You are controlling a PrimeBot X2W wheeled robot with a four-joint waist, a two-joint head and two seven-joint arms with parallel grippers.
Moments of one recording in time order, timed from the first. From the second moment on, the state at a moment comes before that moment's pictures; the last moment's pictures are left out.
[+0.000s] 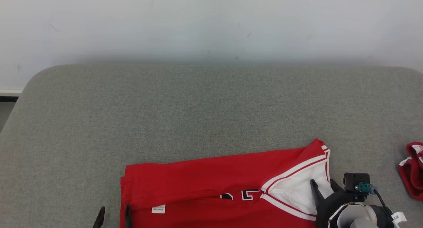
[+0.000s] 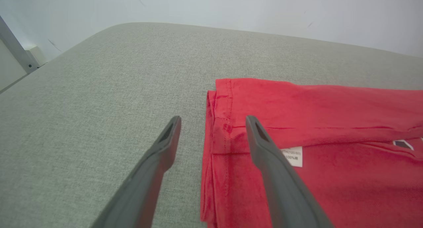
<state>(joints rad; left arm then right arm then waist) 0.01 0.05 -0.02 0.38 -0.17 -0.04 -0.26 -0.35 -0.17 0.08 0.92 0.25 0.13 -0.07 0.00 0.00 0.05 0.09</state>
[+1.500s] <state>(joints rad) 0.05 0.05 -0.09 0.42 -0.21 -0.06 -0.26 -0.17 -0.11 0.33 0.49 0.46 0.13 -0.01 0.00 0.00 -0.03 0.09</state>
